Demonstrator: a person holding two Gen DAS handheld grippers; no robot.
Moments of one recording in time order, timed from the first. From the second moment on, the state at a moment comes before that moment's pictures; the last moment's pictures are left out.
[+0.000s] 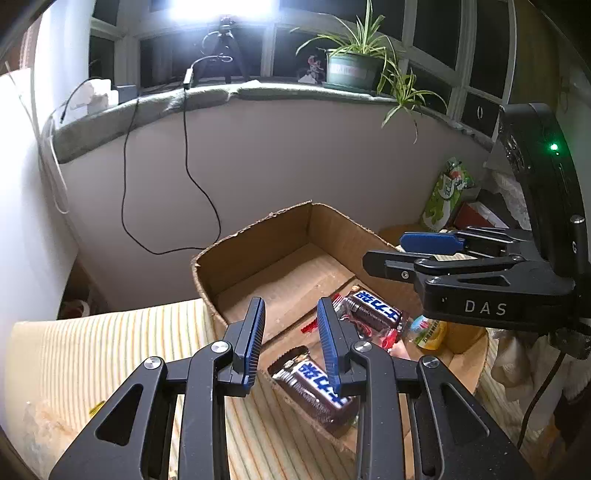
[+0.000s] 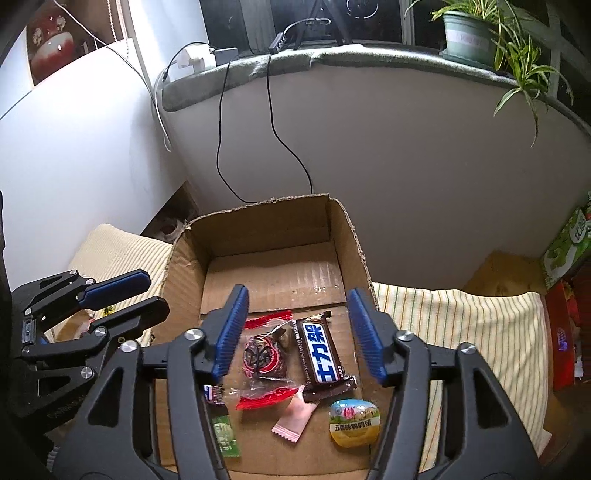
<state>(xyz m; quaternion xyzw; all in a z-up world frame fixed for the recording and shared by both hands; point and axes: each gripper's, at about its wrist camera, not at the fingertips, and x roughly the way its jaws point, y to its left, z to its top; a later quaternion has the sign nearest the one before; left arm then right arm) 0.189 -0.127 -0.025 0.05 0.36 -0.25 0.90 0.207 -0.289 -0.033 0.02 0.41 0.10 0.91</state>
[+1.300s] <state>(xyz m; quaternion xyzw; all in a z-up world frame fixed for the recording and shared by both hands) 0.080 0.077 -0.037 -0.06 0.36 -0.08 0.93 0.149 -0.125 -0.014 -0.06 0.39 0.24 0.89</state>
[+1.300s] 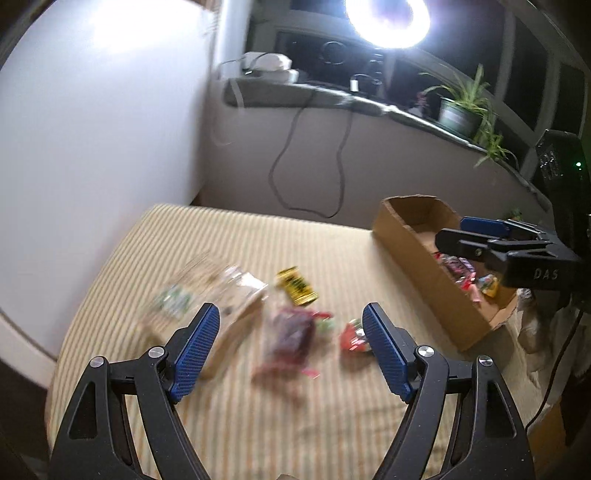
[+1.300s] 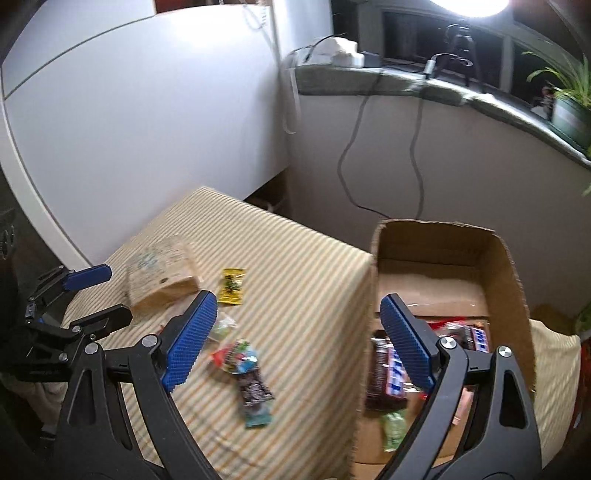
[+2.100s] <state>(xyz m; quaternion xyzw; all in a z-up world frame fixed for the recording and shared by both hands) 0.081 0.154 -0.093 -0.19 0.41 -0.05 0.89 0.194 0.006 -0.063 -0.03 0.48 0.36 0.80</state>
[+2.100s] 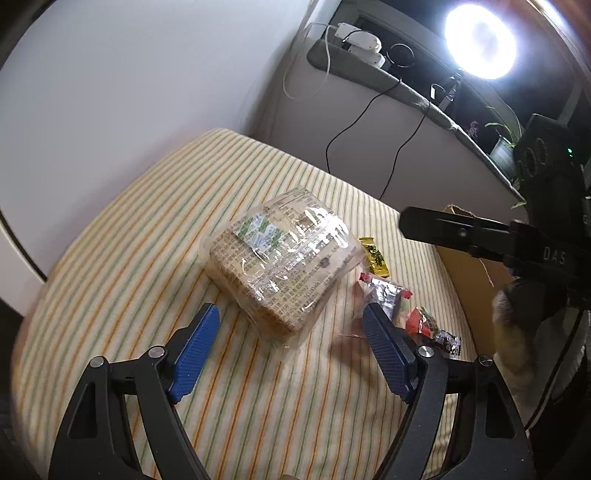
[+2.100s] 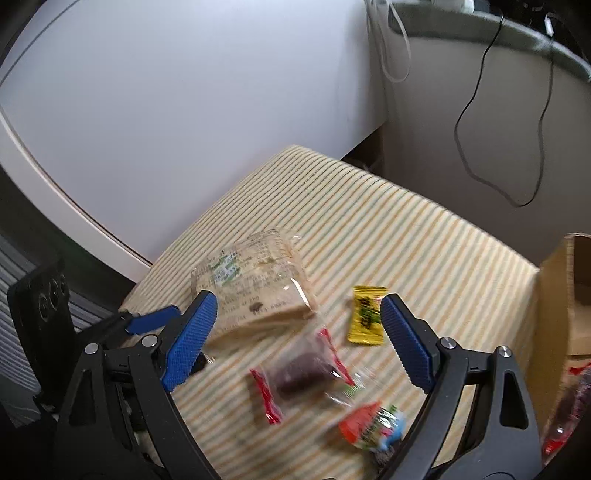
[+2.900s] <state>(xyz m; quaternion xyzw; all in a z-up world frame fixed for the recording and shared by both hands) 0.100 0.156 -0.105 -0.22 0.42 -0.06 0.88 0.212 0.060 -0.113 -0.03 0.54 0.39 0.75</state>
